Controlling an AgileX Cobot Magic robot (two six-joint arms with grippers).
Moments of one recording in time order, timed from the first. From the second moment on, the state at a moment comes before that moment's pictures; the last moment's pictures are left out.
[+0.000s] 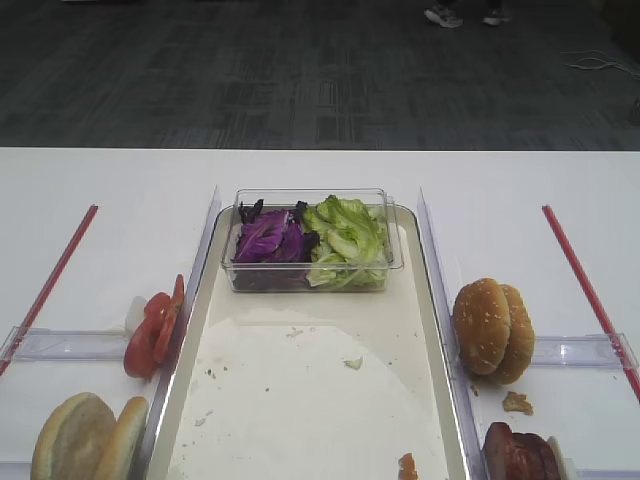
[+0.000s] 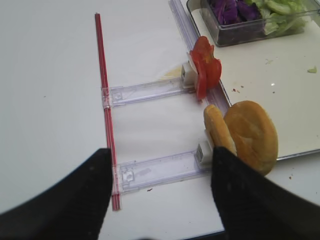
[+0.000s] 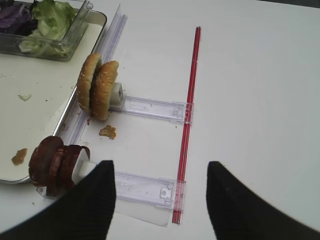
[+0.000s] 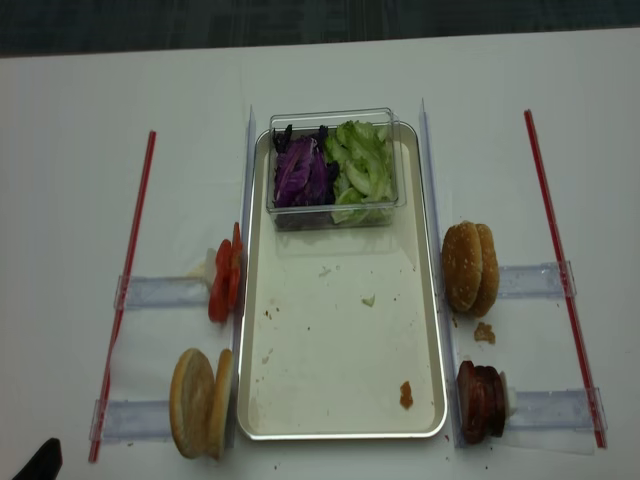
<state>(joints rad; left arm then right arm) -0.12 -0.02 -0.49 -0.02 1.18 0.01 0.06 -0.02 -0.47 0.09 1.16 -0.13</state>
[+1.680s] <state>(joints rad) -0.12 0.30 -0.62 -0.04 1.28 -0.11 0.06 -0.02 -0.47 0.09 1.16 -0.13</state>
